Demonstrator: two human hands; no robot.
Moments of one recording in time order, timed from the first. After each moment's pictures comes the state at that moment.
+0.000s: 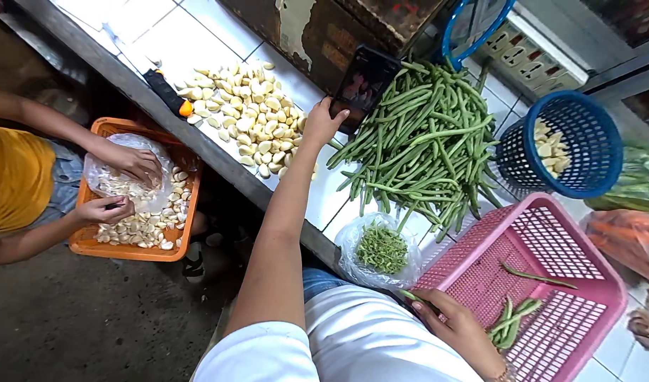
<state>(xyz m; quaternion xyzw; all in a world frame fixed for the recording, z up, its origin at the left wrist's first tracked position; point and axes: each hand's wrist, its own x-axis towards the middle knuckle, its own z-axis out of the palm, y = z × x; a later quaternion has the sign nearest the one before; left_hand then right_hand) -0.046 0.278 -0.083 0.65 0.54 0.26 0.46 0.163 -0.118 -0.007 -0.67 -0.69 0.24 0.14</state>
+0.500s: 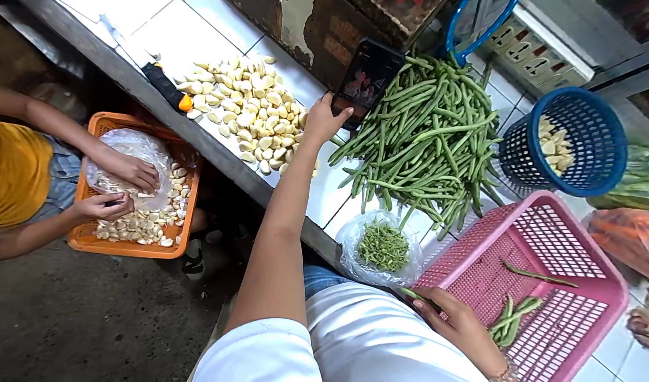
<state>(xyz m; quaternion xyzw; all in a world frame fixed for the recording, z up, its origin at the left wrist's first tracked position) -0.047 0.278 -0.085 0.66 0.54 0.26 0.46 0.163 -0.118 -0.006 -0.67 -0.69 0.24 0.13</state>
